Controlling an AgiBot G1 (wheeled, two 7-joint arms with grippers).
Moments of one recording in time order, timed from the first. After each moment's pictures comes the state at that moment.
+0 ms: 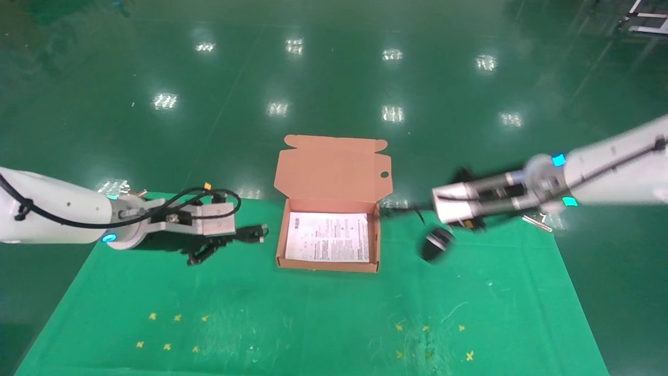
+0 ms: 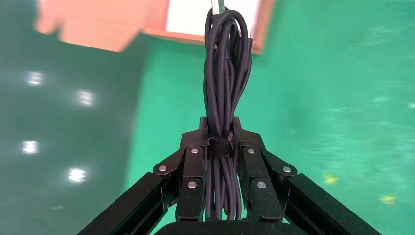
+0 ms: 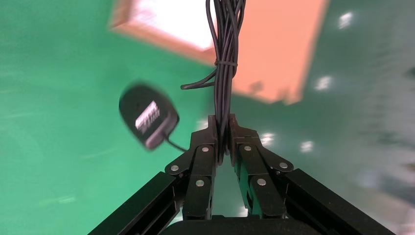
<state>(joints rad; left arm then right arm) -1.55 1.03 0.79 -1.00 2.08 1.14 -0.30 1.77 -1.08 -0.90 0.67 -1.79 -1.08 -0.35</state>
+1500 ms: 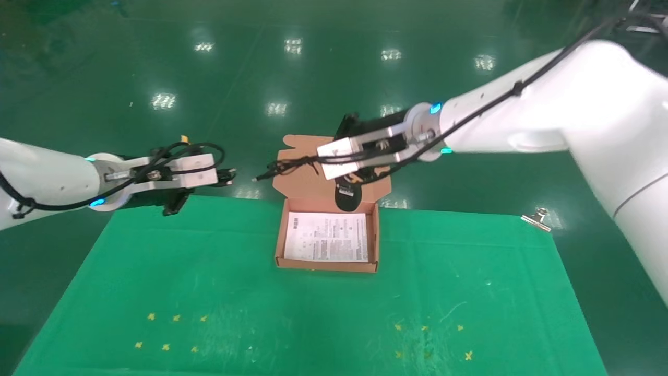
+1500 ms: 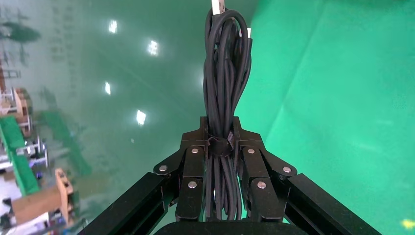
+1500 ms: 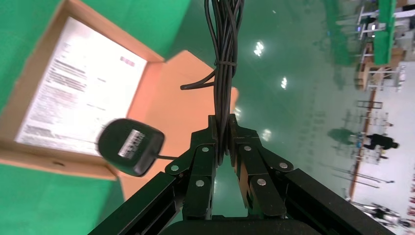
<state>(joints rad) -1.56 1.00 0.79 -1.26 2.45 1.14 -0.66 1.84 -1.36 -0.93 0.52 -1.66 -0.92 -0.52</state>
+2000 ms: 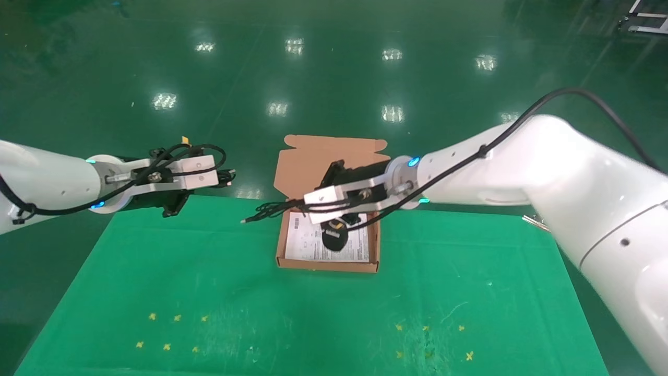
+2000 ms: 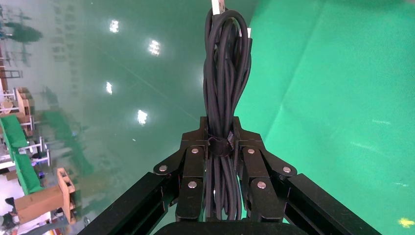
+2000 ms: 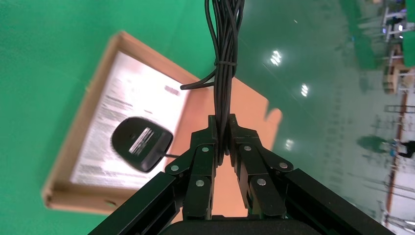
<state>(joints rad) -1.55 1.00 0.79 -1.29 2.47 1.16 -0.69 1.75 -1.37 -1.06 0.53 -1.53 -0.84 -0.51</state>
